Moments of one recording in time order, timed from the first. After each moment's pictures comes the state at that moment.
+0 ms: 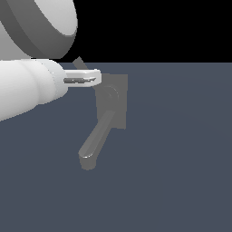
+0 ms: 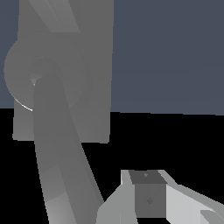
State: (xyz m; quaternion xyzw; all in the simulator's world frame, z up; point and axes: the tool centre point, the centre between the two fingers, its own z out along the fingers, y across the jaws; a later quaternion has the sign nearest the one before) arm -0.003 0.128 0.251 0.07 0.71 -0.09 0.69
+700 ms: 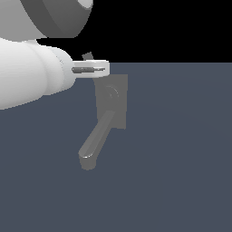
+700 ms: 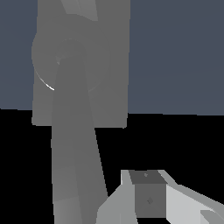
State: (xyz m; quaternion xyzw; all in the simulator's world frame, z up) arm -0.011 0.104 0.272 0.07 0.71 -0.09 0.69
